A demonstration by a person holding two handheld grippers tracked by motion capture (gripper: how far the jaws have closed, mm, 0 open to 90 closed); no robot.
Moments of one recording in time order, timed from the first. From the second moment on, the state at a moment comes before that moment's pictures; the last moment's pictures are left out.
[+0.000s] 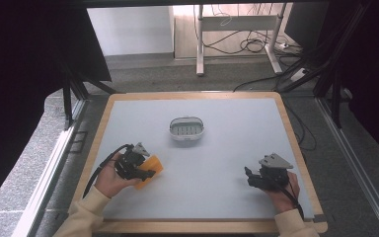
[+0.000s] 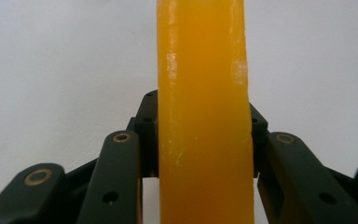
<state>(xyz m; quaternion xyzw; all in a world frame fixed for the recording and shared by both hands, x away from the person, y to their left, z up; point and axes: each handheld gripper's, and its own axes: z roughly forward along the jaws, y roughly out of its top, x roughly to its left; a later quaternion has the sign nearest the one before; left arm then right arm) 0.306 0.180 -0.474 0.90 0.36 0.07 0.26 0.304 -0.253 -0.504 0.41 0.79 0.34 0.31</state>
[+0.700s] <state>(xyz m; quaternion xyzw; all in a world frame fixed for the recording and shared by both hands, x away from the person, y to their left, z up) 0.317 0.173 -0.459 0.90 0.32 0.07 0.27 0.305 -0.252 -0.508 0.42 0.79 0.34 0.30</state>
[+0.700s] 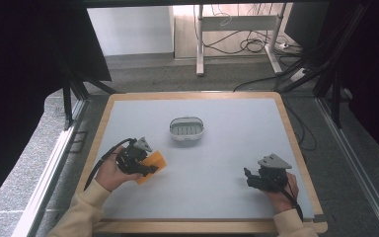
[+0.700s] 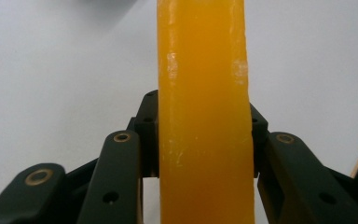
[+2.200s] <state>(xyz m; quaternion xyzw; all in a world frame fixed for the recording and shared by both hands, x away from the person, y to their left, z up) 0.334 0.175 -0.429 0.90 0.31 0.08 0.29 0.305 -0.254 -0.510 0.42 0.79 0.34 0.30</state>
